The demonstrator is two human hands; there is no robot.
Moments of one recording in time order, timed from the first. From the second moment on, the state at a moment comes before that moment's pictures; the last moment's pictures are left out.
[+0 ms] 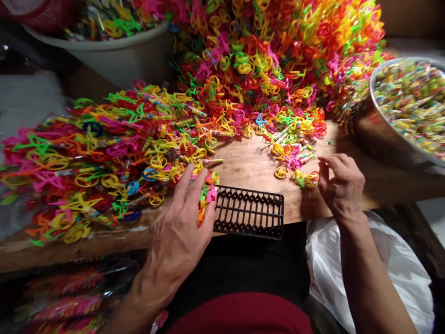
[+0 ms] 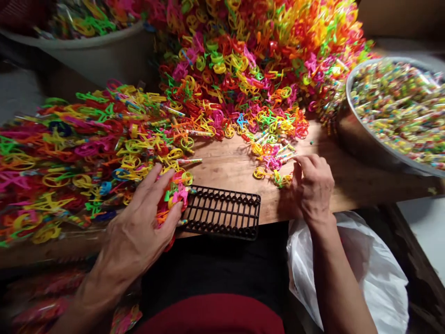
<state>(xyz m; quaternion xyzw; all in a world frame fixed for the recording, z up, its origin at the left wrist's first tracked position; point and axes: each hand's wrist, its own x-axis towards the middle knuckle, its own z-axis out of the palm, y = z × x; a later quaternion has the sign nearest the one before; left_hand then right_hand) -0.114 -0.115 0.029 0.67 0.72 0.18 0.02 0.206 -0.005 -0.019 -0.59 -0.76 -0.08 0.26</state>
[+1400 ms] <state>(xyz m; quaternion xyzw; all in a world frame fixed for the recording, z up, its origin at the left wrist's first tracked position) -0.128 -0.064 0.031 0.79 0.60 0.09 0.07 0.214 0.077 -0.026 -0.43 -0.89 -0.01 0.15</state>
